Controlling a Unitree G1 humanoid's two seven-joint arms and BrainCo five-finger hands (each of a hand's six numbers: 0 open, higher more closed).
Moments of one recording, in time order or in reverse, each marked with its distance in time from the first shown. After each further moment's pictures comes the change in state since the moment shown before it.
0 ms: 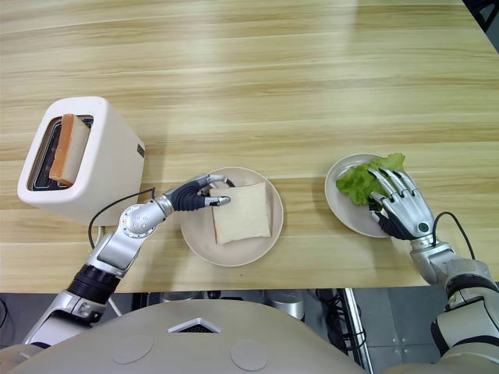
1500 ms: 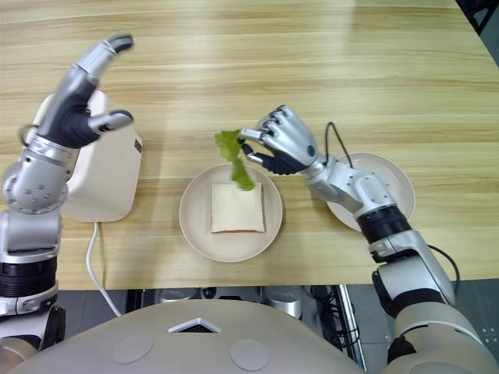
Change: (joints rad) left arm -0.033 0.178 0.510 -0.468 0.002 0.016 0.179; right arm -0.319 0.368 -0.016 -0.674 0.096 -0.200 0.465
